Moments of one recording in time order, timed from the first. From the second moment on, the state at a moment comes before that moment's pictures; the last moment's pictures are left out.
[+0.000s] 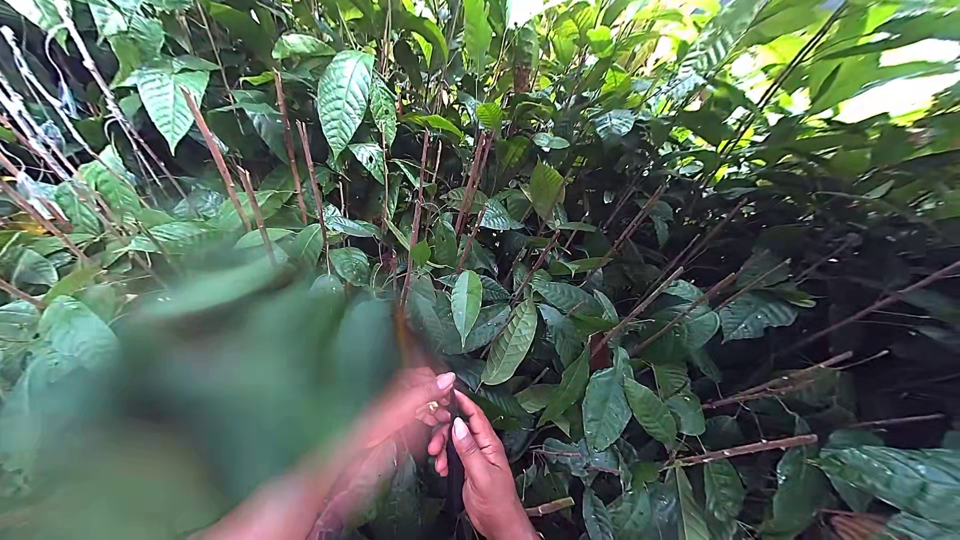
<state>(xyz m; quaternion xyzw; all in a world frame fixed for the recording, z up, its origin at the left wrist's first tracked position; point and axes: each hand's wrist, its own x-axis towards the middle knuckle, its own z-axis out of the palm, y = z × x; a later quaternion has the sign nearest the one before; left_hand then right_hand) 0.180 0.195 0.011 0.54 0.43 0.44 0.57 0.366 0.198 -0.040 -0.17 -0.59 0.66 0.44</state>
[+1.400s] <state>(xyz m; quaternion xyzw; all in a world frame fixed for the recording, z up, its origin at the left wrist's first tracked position) 0.153 0.239 0.017 0.41 0.46 0.58 0.54 0.318 0.268 -0.022 -0.21 -0.57 0.69 0.39</state>
